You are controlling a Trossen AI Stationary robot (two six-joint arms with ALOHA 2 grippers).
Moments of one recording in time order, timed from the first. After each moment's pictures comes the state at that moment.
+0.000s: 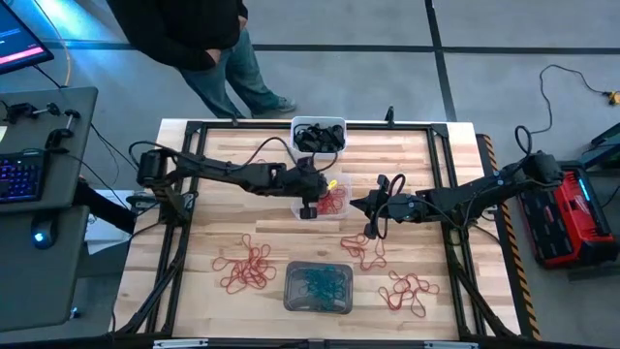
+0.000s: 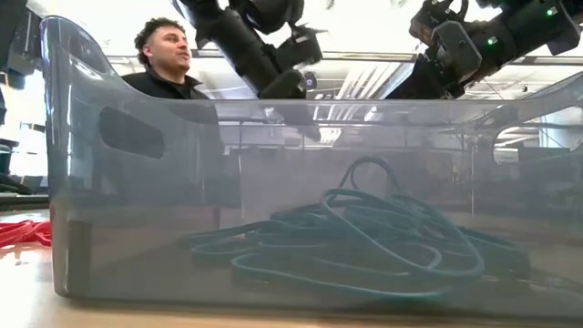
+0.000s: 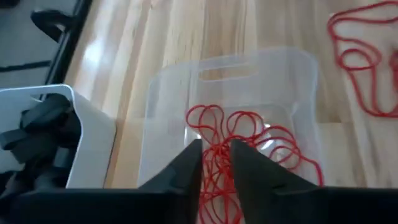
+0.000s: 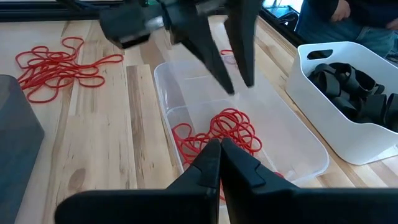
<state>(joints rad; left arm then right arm) 0.07 1.79 1.22 -0.20 -0.22 0.21 0.20 1.18 0.53 0.16 0.46 0.16</state>
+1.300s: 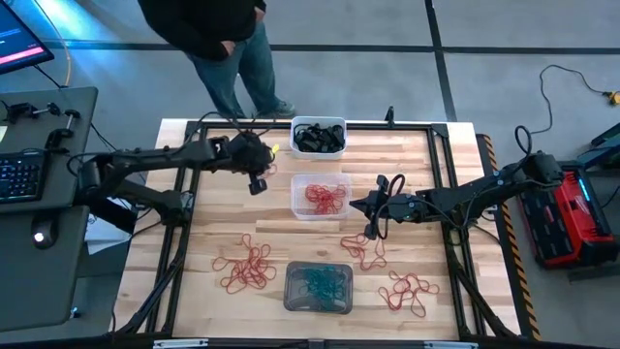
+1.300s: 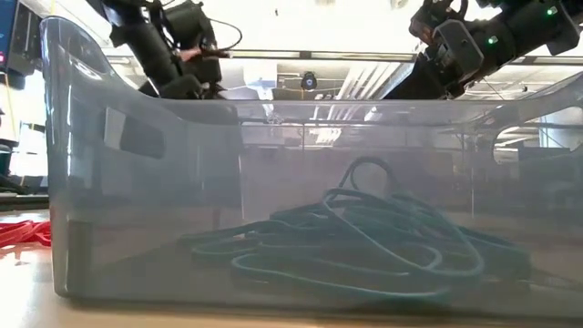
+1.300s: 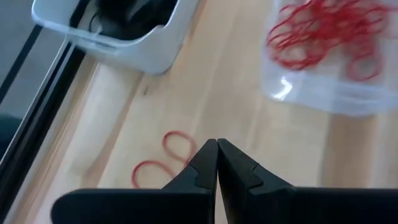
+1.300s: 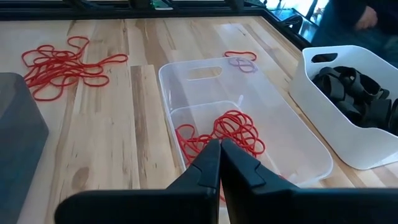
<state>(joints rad) 0.39 1.28 0.83 -0.48 -0.09 0.15 0.20 1.18 0.53 0.17 0.45 0.14</state>
